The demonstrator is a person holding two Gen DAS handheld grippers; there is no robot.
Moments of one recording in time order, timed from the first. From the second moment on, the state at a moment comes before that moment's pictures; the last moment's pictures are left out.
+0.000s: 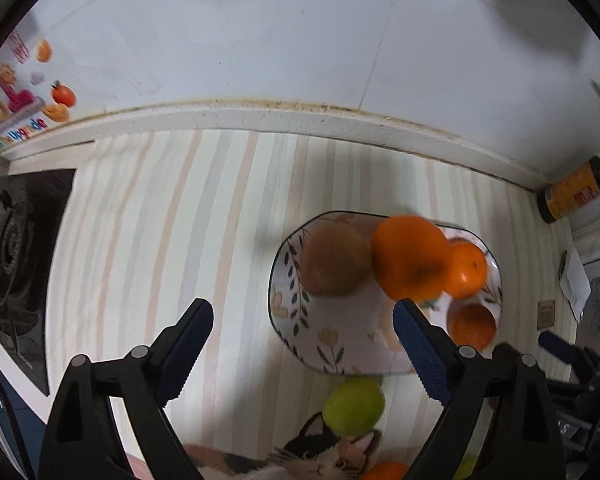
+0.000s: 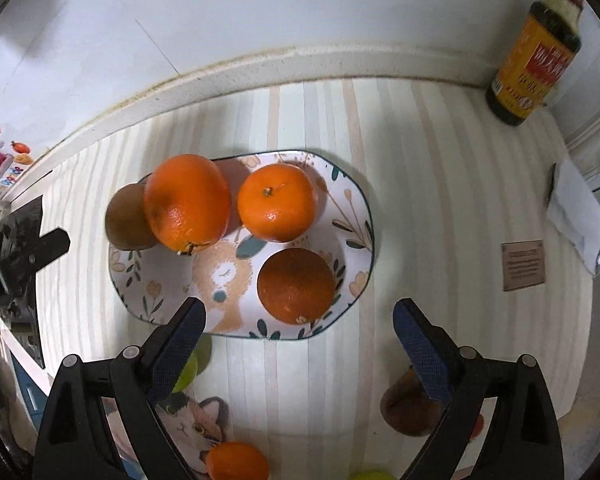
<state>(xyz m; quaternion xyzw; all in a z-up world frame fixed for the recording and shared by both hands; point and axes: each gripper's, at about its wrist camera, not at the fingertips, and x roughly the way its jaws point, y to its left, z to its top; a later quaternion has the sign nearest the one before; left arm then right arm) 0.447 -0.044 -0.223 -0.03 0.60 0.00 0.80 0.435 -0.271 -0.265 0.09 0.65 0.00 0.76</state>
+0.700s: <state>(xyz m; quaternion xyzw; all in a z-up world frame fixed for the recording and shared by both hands) 0.313 -0.070 -0.127 -0.02 0.52 -0.04 0.85 0.301 -0.278 -0.113 0.10 0.54 0.01 0.84</state>
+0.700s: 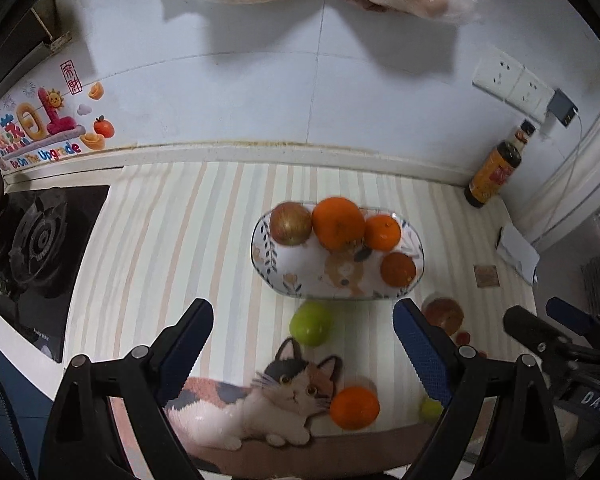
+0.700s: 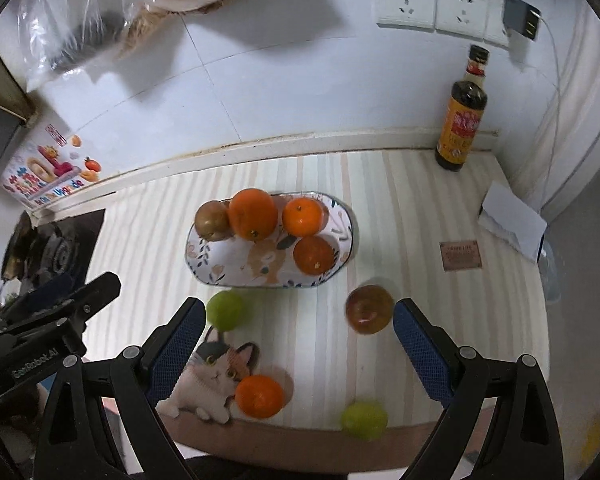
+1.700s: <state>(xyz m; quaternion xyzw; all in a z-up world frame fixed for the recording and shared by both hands) 0.280 -0.174 -0.339 0.09 0.73 -0.13 0.67 0.223 -0.339 -0.334 0.21 0.71 -0.02 0.67</state>
